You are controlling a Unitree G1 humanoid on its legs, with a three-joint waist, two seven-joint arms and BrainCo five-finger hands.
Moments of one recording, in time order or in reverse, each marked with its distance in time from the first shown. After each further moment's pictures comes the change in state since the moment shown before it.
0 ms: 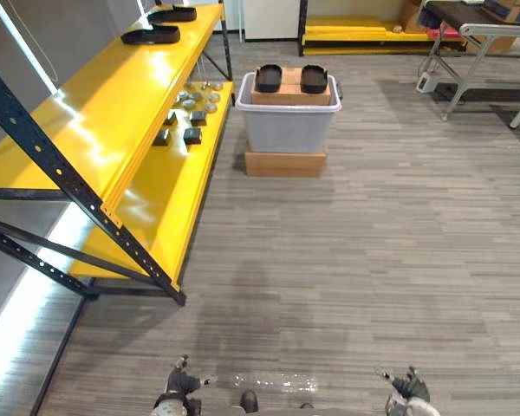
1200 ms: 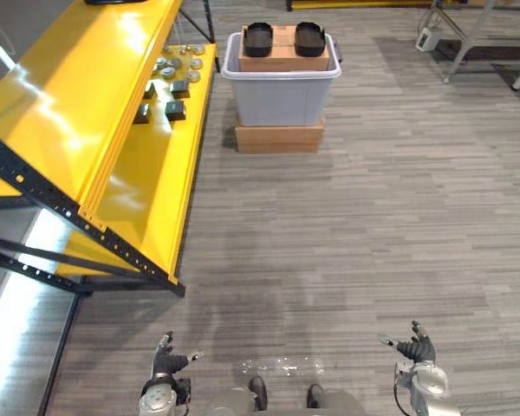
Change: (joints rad) left arm -0.022 0.015 0.115 -0.176 -0.056 0.014 0.028; right arm -0.104 -0.060 -0.003 -0.034 0.001 0.047 -0.017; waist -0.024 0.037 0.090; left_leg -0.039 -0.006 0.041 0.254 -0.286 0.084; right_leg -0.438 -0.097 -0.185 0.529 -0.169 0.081
